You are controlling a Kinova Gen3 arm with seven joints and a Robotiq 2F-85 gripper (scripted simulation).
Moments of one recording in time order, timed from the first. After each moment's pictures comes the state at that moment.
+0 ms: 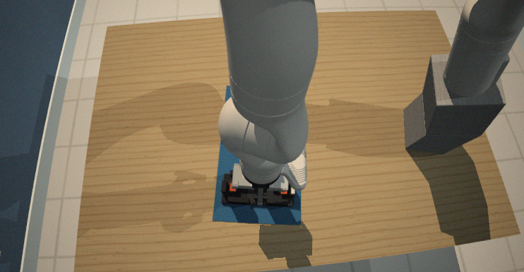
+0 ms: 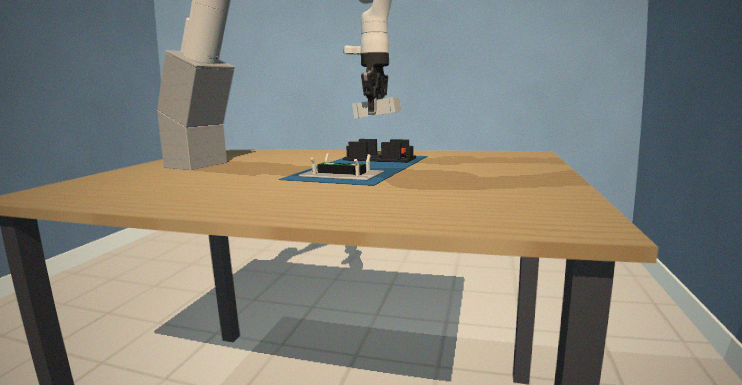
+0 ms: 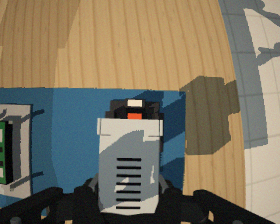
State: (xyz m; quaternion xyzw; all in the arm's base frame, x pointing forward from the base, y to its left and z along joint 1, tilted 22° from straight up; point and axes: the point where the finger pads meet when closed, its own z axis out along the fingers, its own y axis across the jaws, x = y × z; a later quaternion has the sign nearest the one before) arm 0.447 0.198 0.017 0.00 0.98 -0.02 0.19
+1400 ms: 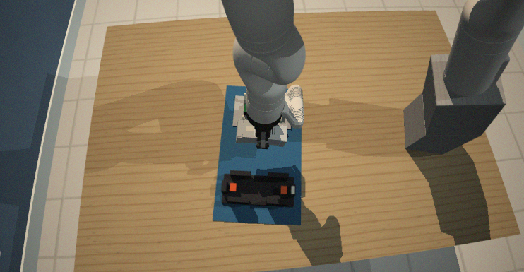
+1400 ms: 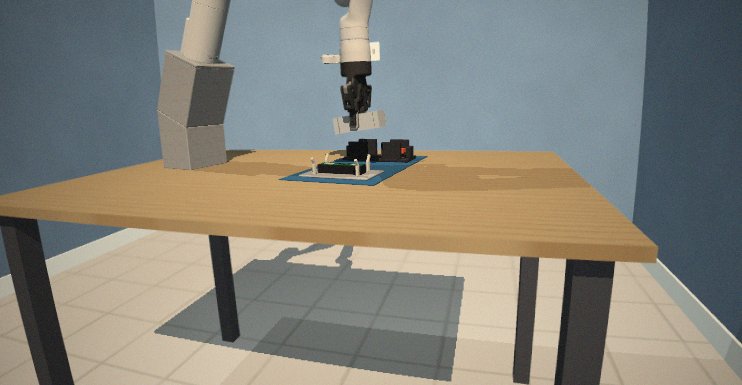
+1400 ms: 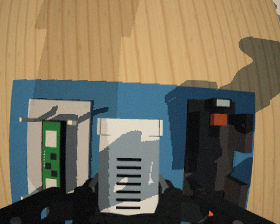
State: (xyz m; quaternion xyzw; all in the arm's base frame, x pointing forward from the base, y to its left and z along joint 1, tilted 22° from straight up) arm 0.460 0.078 -0.006 -0.01 0.98 -0.01 0.20
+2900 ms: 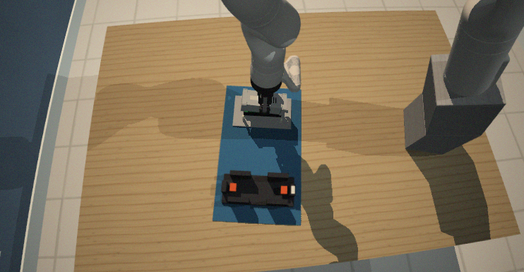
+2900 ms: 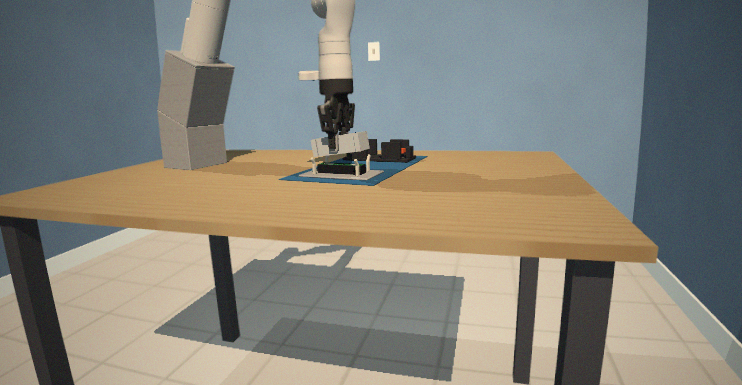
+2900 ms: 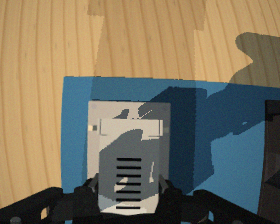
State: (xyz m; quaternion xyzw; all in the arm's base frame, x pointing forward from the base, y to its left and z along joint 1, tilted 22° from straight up) arm 0.474 -0.029 -0.042 0.00 0.98 -0.02 0.19
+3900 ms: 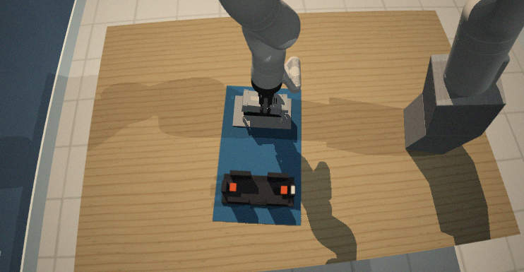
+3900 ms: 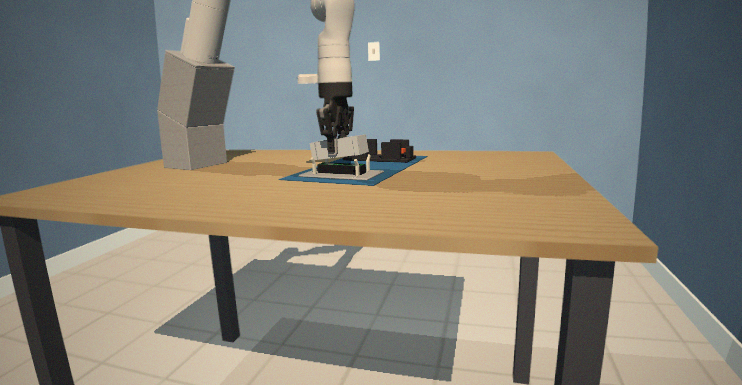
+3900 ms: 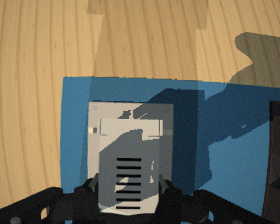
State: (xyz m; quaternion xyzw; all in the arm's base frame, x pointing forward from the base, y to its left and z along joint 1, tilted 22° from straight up) arm 0.475 -0.031 -0.049 0.00 0.98 -0.02 0.19
